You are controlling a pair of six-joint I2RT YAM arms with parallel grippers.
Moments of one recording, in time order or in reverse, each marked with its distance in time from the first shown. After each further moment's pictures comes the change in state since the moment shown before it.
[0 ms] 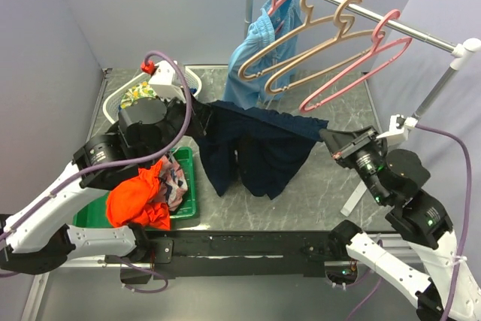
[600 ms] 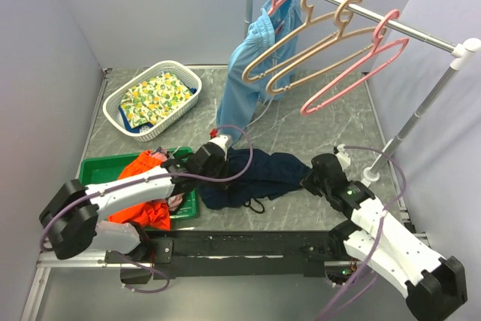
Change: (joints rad) left arm 0.111 0.176 -0.805 0.357 0.440 -0.100; right arm -0.104 0.139 -0.638 0.081 -0.073 0.098
